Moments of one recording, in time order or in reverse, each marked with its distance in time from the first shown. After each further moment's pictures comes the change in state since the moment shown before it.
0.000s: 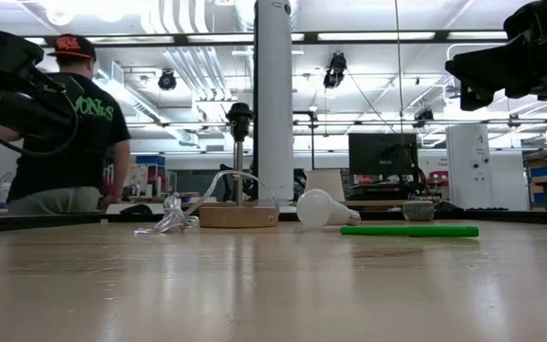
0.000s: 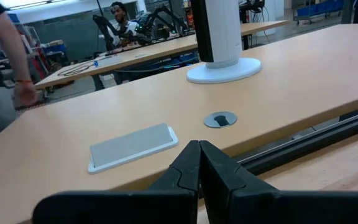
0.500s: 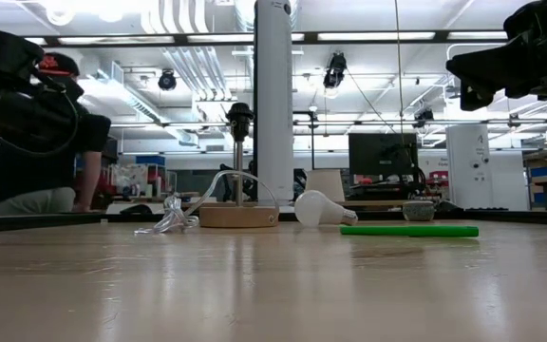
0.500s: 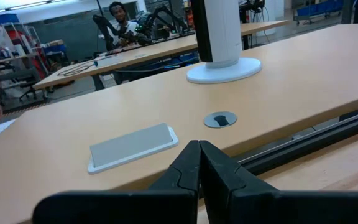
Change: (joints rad) left arm 0.000 0.000 0.000 0.000 0.000 0.000; right arm 0.000 0.000 0.000 0.000 0.000 0.000
